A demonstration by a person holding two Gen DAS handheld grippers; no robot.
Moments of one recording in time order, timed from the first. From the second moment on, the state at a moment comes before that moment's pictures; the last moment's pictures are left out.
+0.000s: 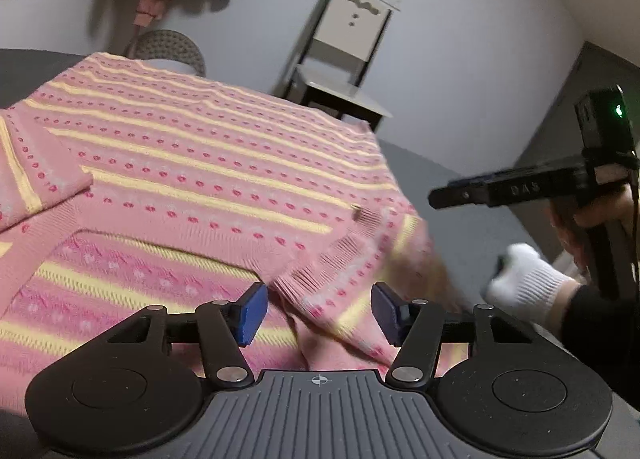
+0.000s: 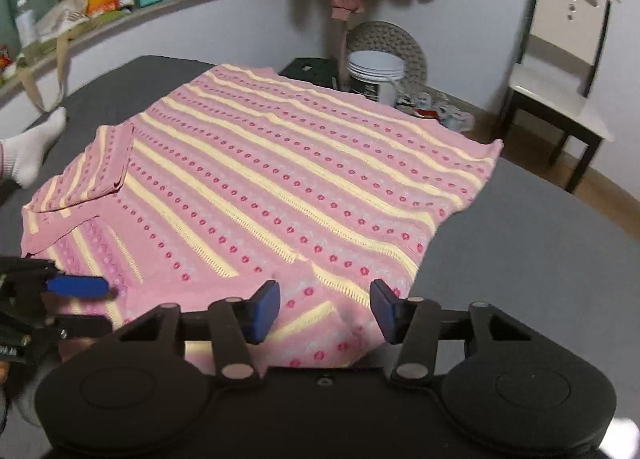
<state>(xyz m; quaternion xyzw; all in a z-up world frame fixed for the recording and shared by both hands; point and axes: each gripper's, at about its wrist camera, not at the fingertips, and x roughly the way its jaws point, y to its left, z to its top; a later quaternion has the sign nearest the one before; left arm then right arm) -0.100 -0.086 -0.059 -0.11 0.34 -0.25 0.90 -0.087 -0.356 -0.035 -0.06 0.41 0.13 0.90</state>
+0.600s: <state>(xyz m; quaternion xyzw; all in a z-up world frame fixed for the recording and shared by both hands) -0.081 -0.090 -0.078 -0.13 0.37 -0.26 0.88 -0.058 -0.339 -0.065 -0.09 0.42 0.17 0.89</state>
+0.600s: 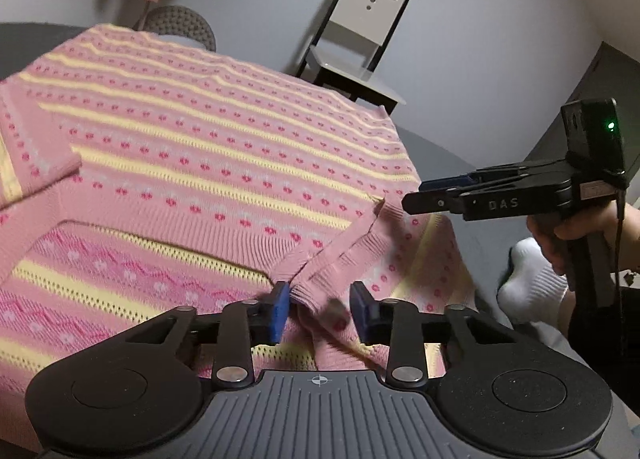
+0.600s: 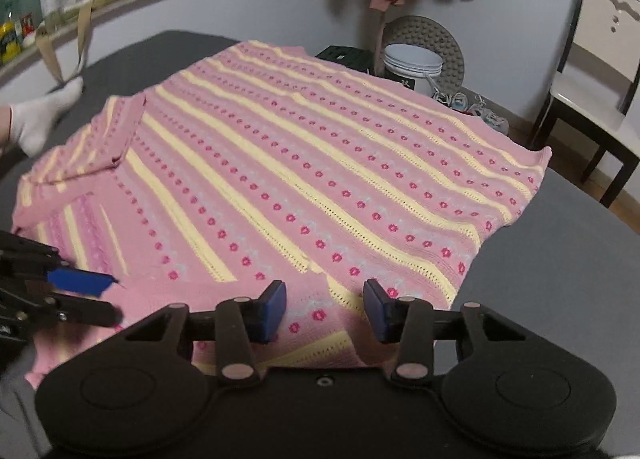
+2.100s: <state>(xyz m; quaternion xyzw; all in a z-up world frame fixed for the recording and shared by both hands) -0.092 0.075 0.008 -0.09 0.35 -0.07 0.93 -0.109 -0.278 -0.010 -0.09 0.39 0.17 0.90</state>
